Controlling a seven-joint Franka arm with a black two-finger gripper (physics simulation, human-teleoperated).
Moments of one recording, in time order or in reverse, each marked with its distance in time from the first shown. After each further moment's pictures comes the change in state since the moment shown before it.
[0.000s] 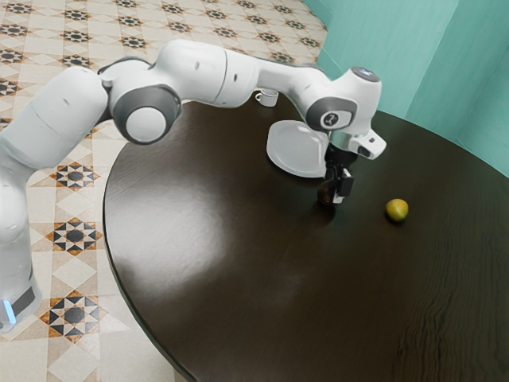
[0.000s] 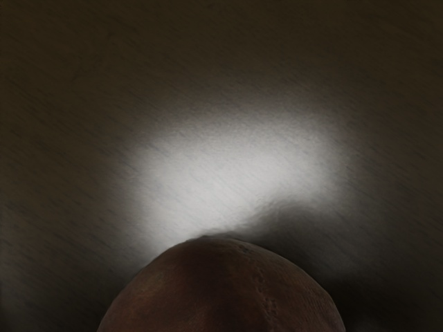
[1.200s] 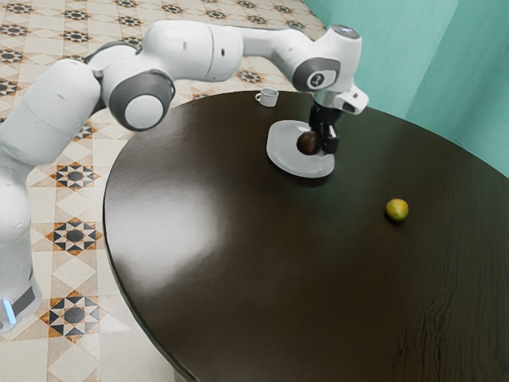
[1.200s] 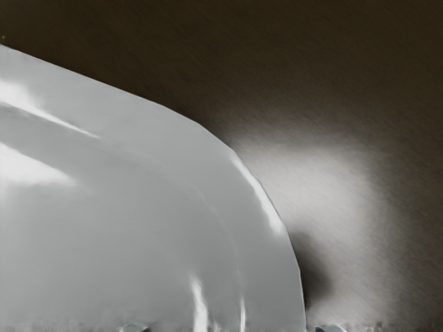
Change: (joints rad) arm 0.080 -0.061 0.081 0.032 -0.008 -0.036 0.013
